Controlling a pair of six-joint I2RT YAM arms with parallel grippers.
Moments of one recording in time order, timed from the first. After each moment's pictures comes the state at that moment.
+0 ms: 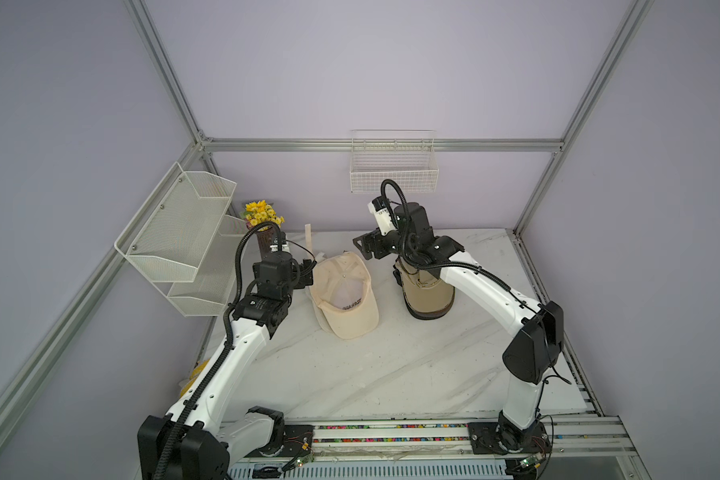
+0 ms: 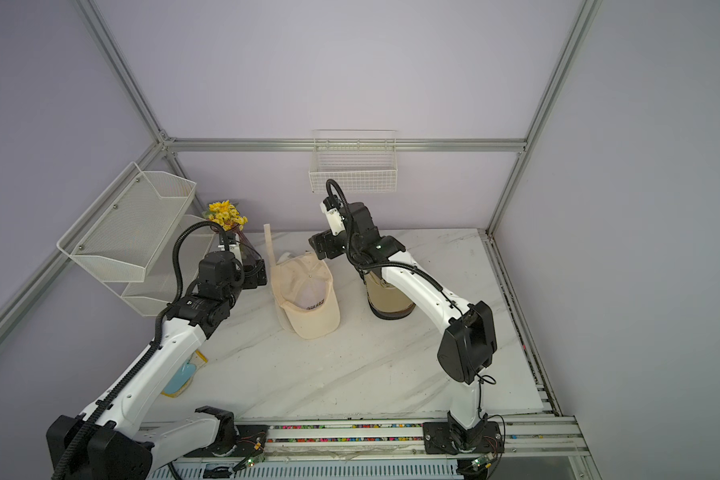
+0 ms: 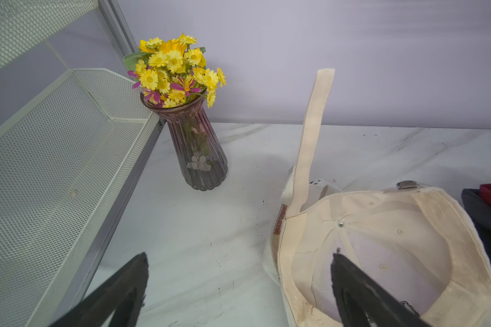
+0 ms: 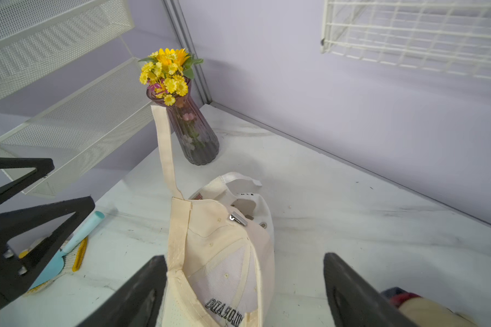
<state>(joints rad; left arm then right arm) -0.22 1.15 1.03 -0.34 -0.37 -0.12 0.63 1.84 1.82 -0.39 -0.09 0.12</state>
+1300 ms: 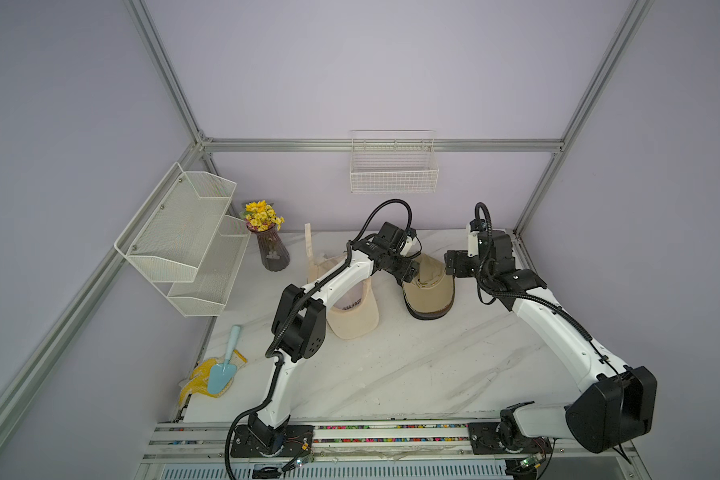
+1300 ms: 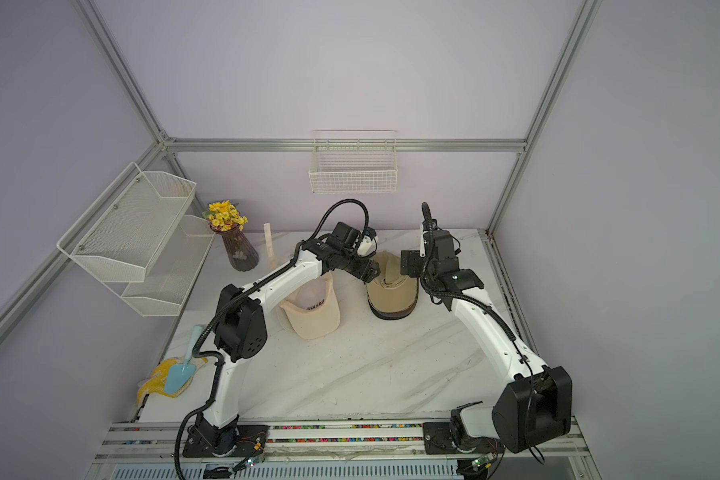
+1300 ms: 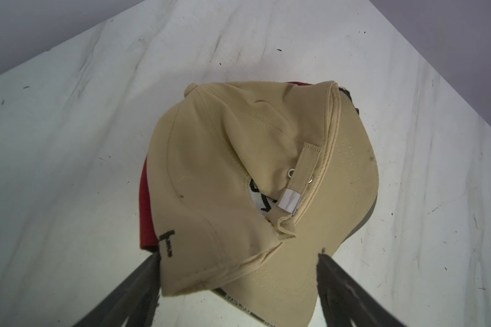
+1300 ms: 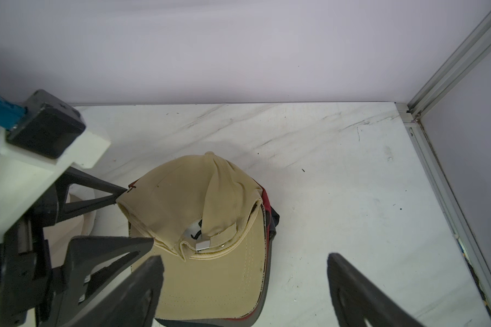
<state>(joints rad) -0.62 2.20 2.04 -0.68 0.17 -0.05 0.25 1.35 1.21 -0.42 0.13 0.18</state>
